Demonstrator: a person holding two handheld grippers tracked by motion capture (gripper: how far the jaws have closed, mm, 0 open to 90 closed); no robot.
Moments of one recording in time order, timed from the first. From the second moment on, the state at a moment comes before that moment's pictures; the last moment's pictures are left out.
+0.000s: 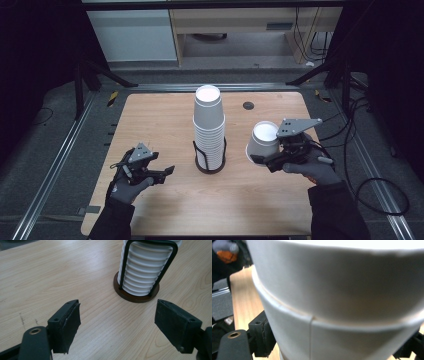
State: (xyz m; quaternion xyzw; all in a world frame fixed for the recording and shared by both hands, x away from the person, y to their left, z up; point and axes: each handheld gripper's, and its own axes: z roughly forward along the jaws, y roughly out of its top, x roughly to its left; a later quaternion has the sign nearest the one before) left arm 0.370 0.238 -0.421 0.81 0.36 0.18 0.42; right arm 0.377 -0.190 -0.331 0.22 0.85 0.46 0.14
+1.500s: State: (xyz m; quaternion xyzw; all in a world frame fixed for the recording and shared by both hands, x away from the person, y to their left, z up) left arm 0.342 0.162 -0.369 0.86 0.20 0.11 0.45; right arm 0.367 -0.122 -0.393 0.10 0.91 0.41 0.04
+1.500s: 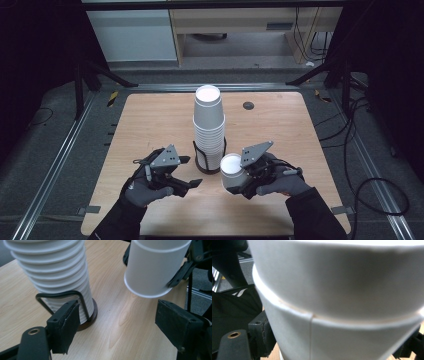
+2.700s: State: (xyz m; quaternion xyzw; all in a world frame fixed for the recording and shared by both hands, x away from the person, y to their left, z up) left arm 0.349 0.100 -0.365 0.89 0.14 0.05 0.43; right arm 0.363 -0.104 -0.409 0.07 0.92 0.38 0.02
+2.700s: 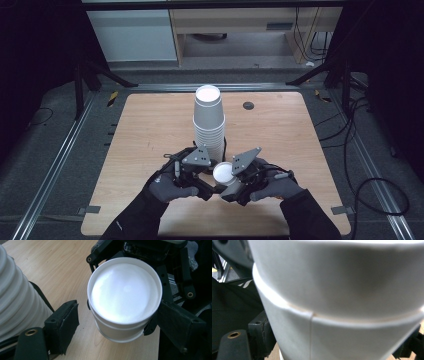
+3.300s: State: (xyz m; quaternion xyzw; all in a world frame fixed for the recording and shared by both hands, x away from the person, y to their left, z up) left arm 0.351 0.084 -0.373 0.90 0.13 0.04 0.42; right arm 0.363 -0.101 -0.410 0.07 0.92 0.39 0.02
